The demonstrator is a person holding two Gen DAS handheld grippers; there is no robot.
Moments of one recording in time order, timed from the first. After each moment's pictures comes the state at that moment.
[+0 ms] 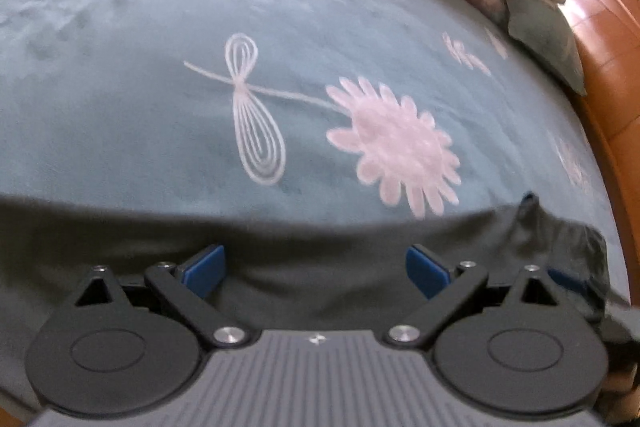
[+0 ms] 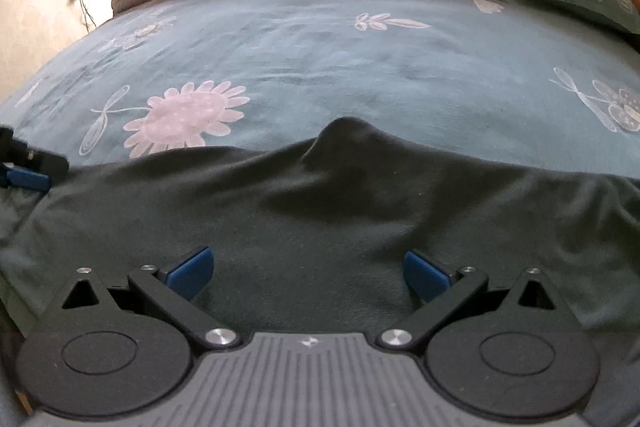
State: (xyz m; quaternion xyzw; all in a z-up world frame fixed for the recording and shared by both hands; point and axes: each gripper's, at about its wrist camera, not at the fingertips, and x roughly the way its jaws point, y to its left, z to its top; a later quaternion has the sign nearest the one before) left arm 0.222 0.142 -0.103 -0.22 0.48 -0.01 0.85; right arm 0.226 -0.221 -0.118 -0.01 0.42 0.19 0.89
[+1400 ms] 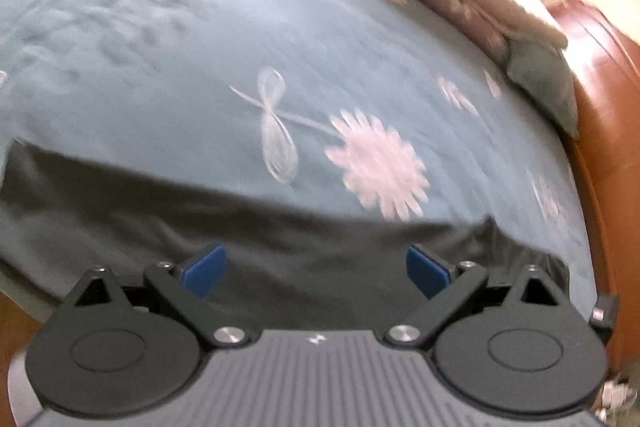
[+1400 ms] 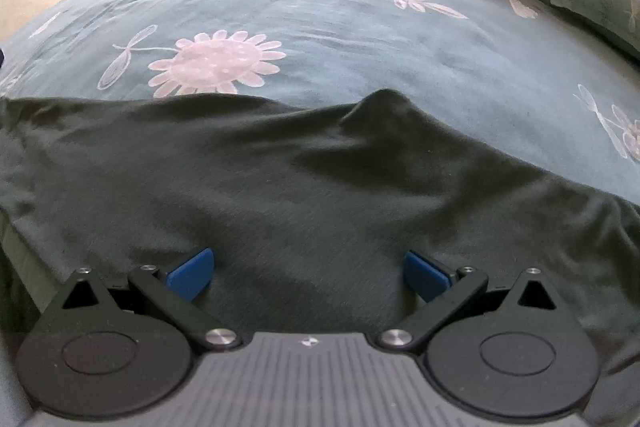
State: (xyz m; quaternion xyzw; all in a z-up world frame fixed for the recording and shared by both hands) left arm 0.164 0.168 -0.036 -0.26 0.46 0.02 0.85; right arm 0.214 -0.198 -0.117 -0.10 0.45 0.21 0.86
